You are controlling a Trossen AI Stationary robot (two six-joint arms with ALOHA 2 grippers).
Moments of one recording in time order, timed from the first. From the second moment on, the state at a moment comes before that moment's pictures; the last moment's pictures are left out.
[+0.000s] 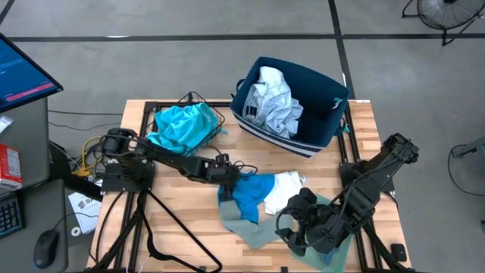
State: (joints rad) left arm -0.15 1.76 0.98 -0.24 -0.30 -0.14; right arm 0.75 1.62 1.67 -0.97 0.50 1.07
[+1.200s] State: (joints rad) left arm -0.15 0.85 0.98 -0.16 -0.51 -0.02; right arm 0.75 1.62 1.67 -0.95 0.56 1.06
